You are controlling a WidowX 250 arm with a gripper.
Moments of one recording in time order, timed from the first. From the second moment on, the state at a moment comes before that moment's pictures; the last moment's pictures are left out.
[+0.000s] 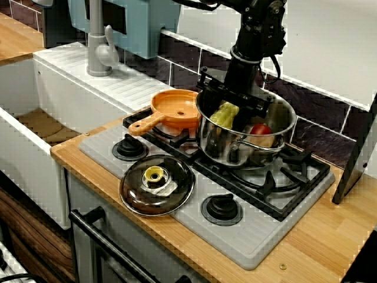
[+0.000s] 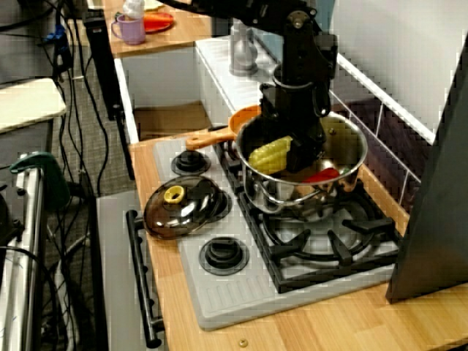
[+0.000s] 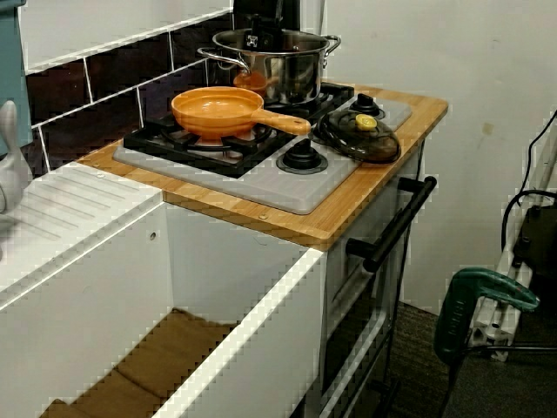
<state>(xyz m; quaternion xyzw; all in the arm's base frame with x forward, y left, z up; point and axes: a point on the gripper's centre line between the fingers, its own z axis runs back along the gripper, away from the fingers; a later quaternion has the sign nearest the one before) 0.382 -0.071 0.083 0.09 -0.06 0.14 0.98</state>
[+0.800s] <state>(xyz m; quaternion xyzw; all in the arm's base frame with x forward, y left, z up) 0.382 -0.078 0.130 0.06 -0.08 0.16 0.98</state>
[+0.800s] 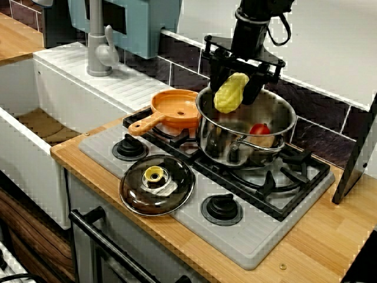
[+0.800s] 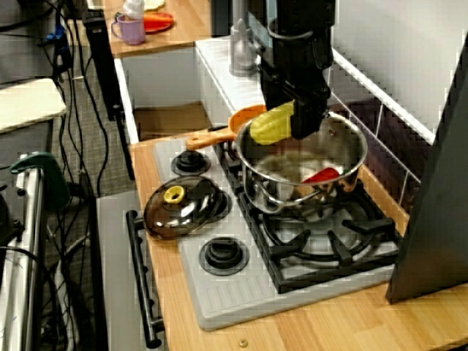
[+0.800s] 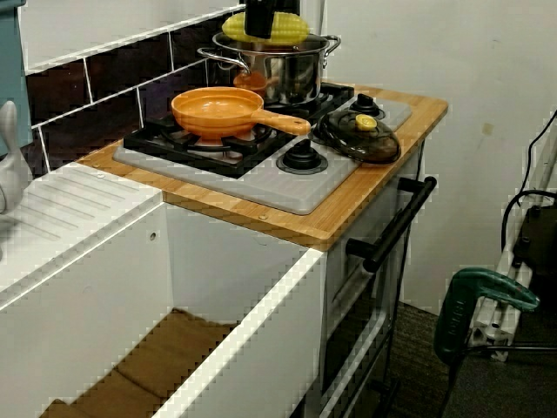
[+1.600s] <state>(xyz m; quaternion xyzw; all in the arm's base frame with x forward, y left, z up) 0.374 -0.053 0.186 0.03 -0.10 0.18 0.98</state>
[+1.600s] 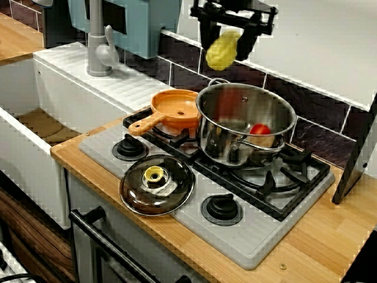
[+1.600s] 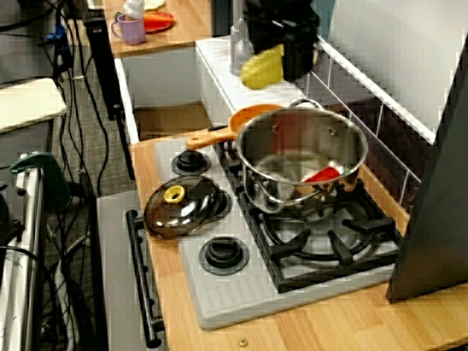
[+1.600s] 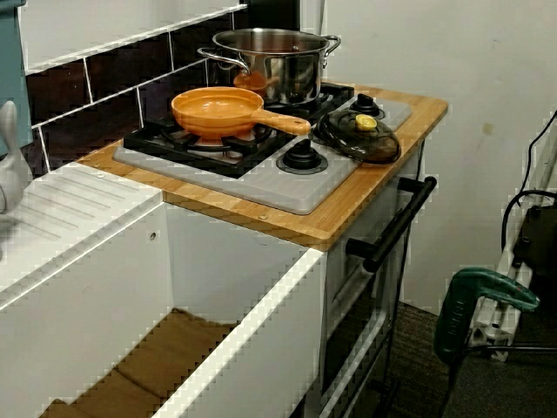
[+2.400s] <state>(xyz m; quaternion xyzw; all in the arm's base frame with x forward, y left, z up) 0.351 0.001 0.185 0.07 -0.12 0.20 0.97</state>
